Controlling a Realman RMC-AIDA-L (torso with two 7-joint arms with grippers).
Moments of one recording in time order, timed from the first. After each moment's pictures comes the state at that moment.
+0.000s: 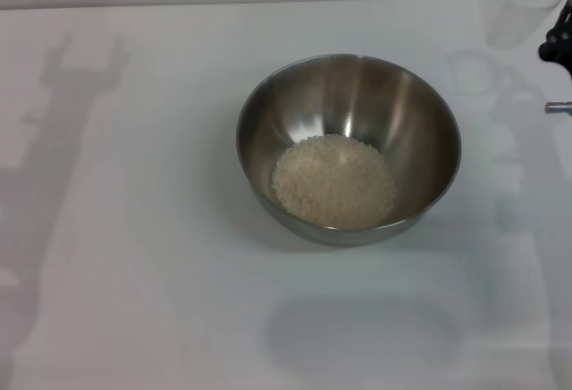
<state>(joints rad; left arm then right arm) -0.28 -2.06 -1.45 -0.76 2.88 1.13 -0.27 0.39 2.09 0.67 0.45 -1.87 -1.31 -0.36</state>
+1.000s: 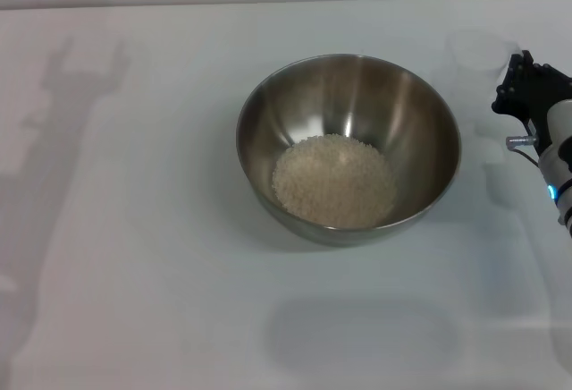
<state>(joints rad) -0.26 -2.06 -1.45 -0.78 2.89 1.16 -0.27 0.45 2.08 0.69 0.39 -1.83 -0.92 -0.25</state>
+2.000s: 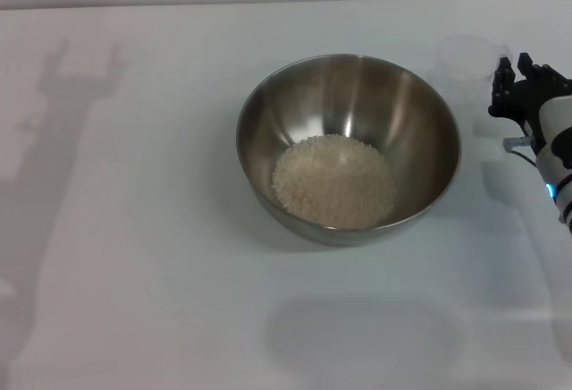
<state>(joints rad) -0.24 -2.06 -1.44 -0.80 2.89 1.16 -0.27 0.47 2.08 0.69 0.36 -1.84 -0.87 -0.25</state>
